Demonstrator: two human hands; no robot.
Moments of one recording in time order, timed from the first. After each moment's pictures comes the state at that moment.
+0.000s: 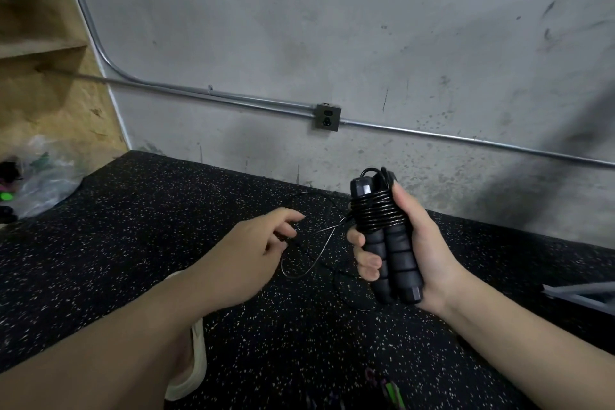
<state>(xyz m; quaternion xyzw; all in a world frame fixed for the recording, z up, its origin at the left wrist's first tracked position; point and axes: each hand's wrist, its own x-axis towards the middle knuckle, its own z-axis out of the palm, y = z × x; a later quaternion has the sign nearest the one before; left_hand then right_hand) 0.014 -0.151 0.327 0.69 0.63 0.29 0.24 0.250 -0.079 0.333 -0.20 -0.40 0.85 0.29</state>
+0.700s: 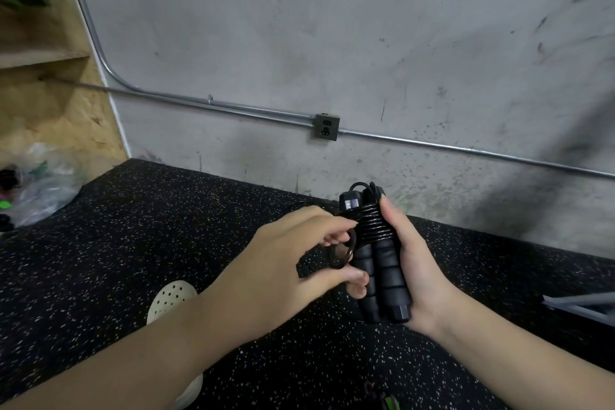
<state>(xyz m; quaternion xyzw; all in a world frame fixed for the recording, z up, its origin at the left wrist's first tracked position) 0.052 -0.166 0.352 0.78 0.43 0.45 0.08 0.239 -0.092 0.337 -0.24 -0.40 0.84 0.29</state>
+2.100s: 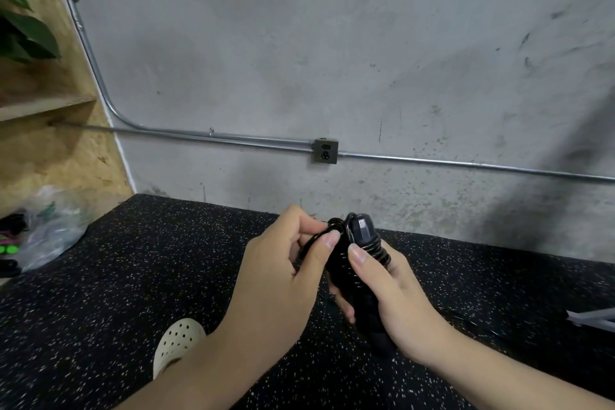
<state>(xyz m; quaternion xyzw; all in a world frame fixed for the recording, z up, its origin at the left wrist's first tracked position) 0.068 -0.162 0.371 0.62 0.53 0.56 0.13 0.221 -0.102 0.336 -0.22 -0.65 0.58 0.44</state>
